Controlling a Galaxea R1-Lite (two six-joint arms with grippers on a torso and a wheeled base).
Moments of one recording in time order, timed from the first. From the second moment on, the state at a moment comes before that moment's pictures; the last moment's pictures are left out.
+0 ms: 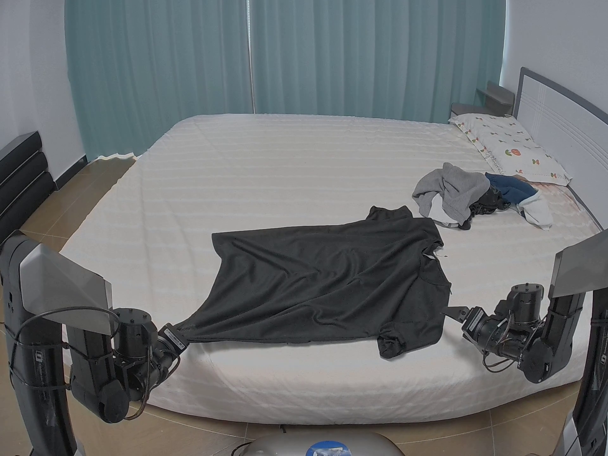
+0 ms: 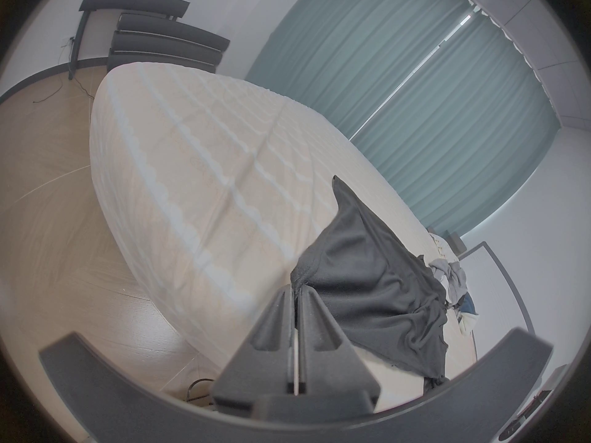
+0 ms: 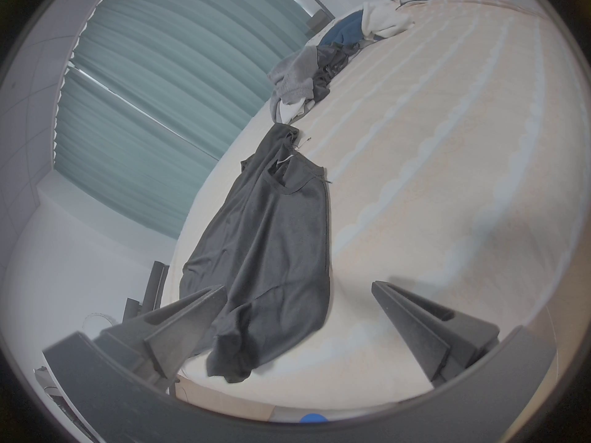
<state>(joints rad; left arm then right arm) -0.25 2.29 -0.19 -1.55 0.21 -0.90 0.10 2.28 -0.32 -1.44 0.18 0.82</state>
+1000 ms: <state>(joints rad) -0.18 2.43 -0.33 -1.55 0.20 -0.99 0.10 2.44 -0.80 -1.22 0.11 0.82</state>
